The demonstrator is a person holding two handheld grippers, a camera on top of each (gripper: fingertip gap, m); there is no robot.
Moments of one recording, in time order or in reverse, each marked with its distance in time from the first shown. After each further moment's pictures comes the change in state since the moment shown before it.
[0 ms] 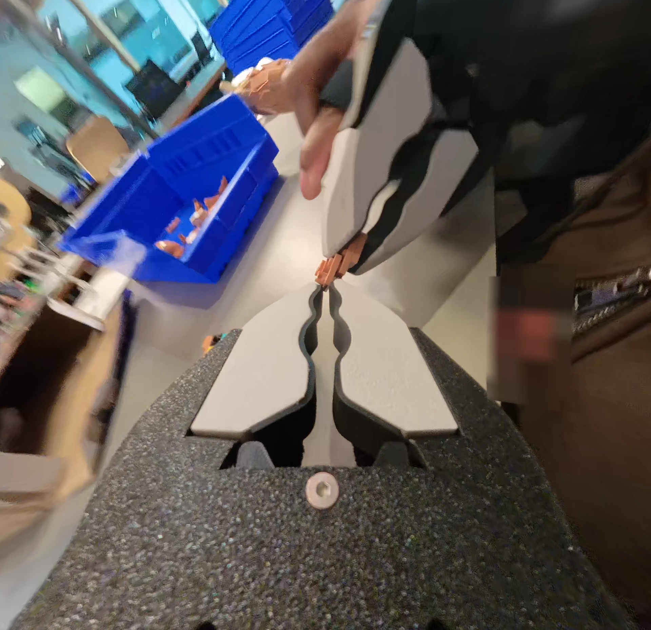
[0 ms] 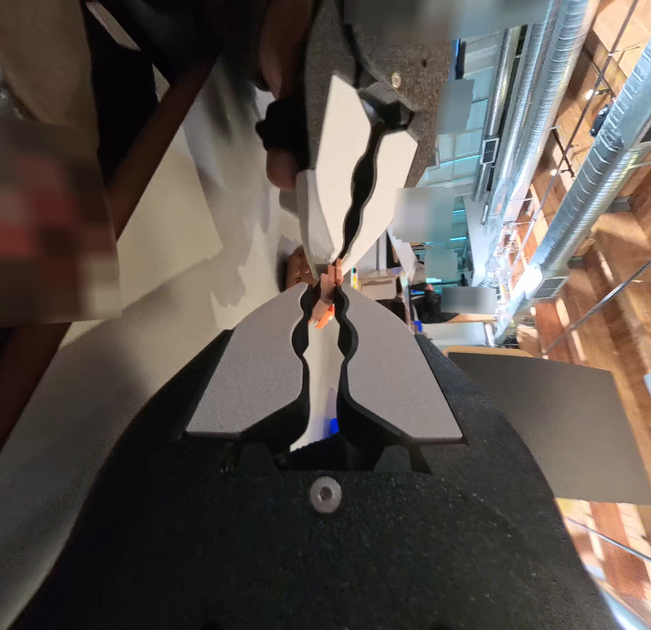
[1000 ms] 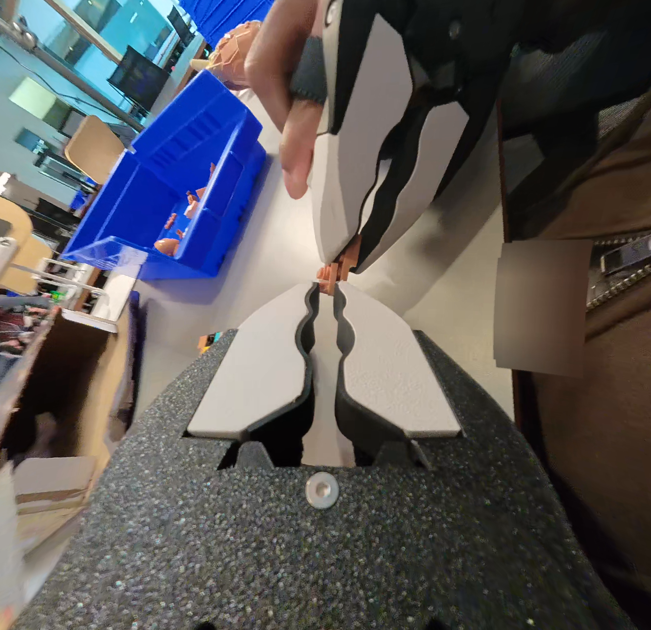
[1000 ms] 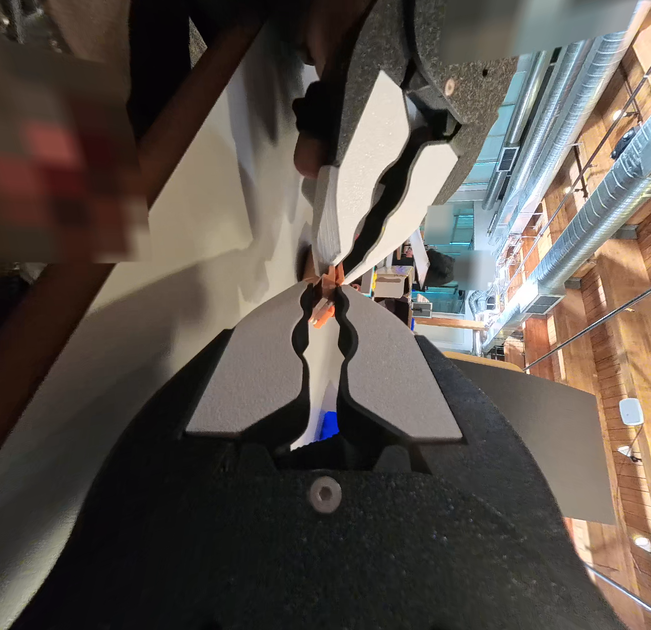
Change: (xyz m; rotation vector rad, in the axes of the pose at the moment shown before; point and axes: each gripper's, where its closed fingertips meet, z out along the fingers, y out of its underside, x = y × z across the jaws) left arm 0.005 0.013 0.006 -0.084 0.013 0.111; right arm -0.017 0.006 0.007 -0.039 -0.061 -0.109
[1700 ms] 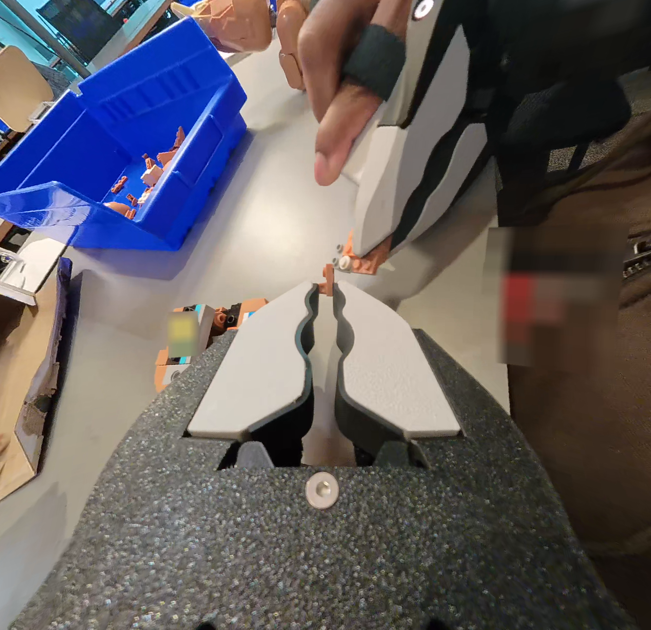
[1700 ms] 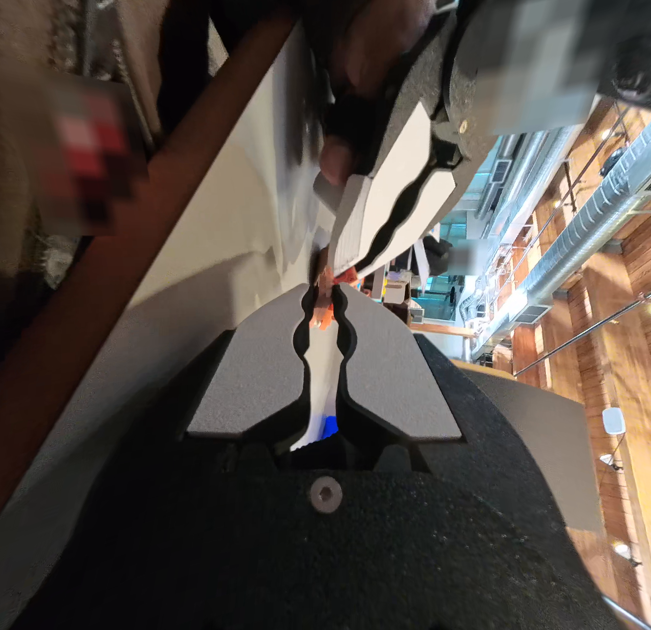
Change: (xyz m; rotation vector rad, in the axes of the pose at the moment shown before) left arm 0.001 0.013 0.000 0.004 0.106 -0.179; right arm -0.012 -0.002 0.002 0.011 0.005 -0.051
